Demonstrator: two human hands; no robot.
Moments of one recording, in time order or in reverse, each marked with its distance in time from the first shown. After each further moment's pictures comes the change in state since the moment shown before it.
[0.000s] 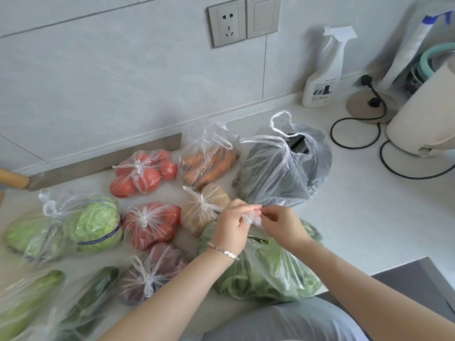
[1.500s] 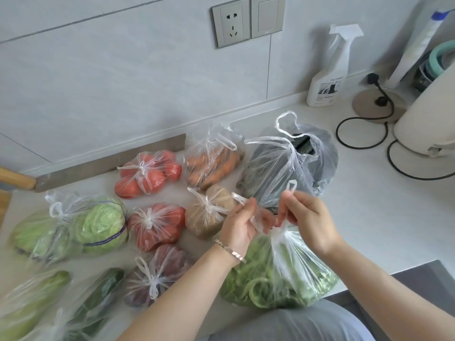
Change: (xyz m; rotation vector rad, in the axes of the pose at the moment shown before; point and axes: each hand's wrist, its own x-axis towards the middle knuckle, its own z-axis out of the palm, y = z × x) left_hand 0.001 0.015 0.001 -0.980 -0.191 -0.340; right_hand -0.024 -0.039 -0.025 0.365 0.060 -0.179
